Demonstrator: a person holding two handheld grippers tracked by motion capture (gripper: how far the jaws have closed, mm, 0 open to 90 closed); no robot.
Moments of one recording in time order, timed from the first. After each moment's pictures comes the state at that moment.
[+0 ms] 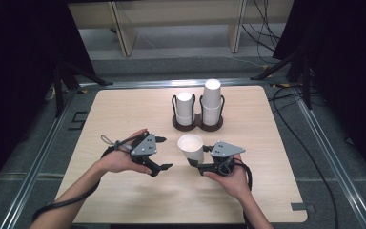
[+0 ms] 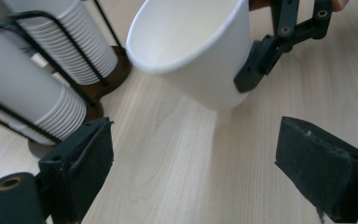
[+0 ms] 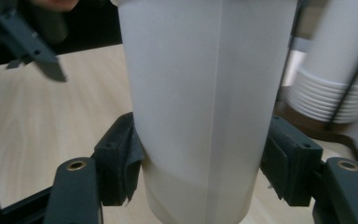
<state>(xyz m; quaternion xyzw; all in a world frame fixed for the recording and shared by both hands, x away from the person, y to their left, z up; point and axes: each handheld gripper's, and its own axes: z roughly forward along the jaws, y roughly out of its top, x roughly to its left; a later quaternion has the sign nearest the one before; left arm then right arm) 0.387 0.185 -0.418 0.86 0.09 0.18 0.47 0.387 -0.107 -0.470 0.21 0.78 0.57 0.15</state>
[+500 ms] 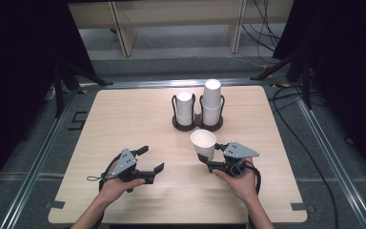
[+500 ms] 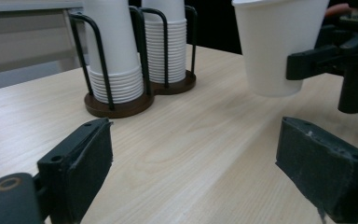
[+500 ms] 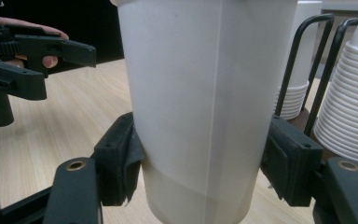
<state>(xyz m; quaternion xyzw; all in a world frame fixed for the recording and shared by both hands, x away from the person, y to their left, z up) 0.349 0.216 -0.470 0.72 0.29 0.23 0.59 0.380 -0.134 -0.468 0.26 0.74 0.59 0.19</state>
